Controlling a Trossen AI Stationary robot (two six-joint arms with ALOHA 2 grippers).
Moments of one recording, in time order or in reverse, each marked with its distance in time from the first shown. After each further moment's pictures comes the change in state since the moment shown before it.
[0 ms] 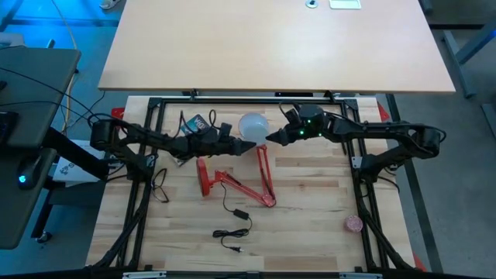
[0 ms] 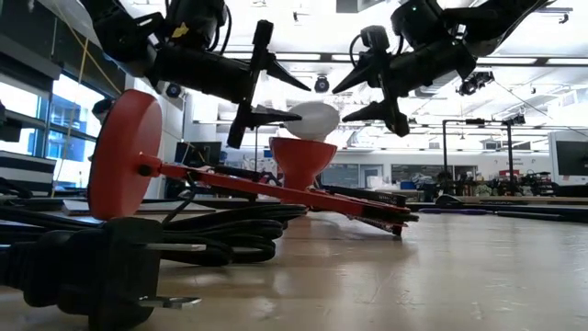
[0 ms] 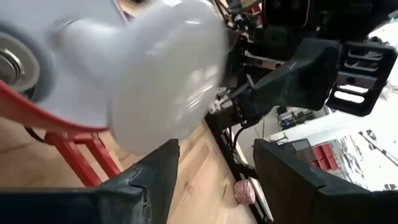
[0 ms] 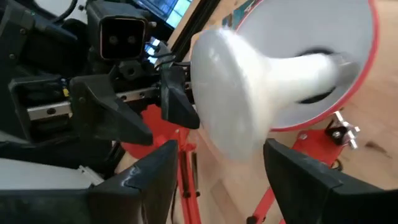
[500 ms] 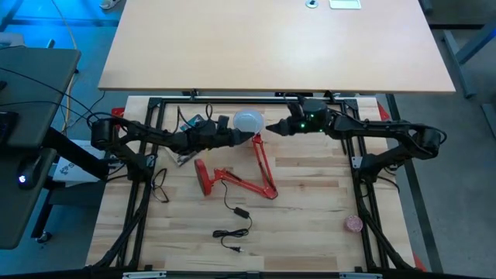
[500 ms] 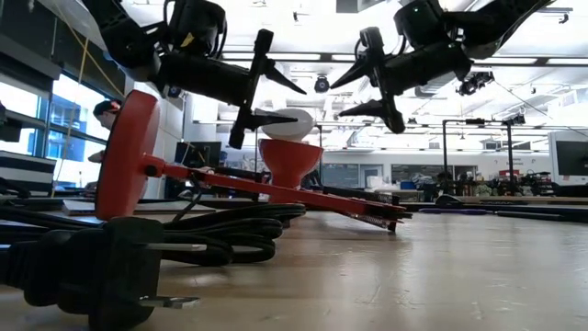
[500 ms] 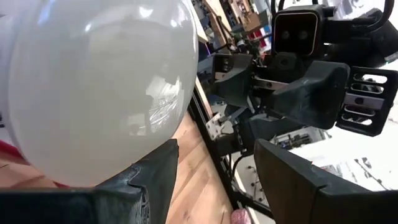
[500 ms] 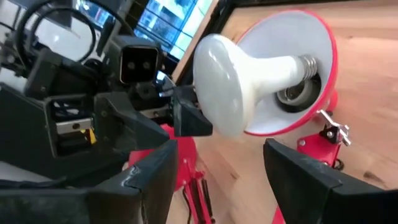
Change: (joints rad) left arm 0.080 0.000 0.000 0.030 0.011 -0.051; right arm -0.056 0.000 0.000 0.088 0.015 0.072
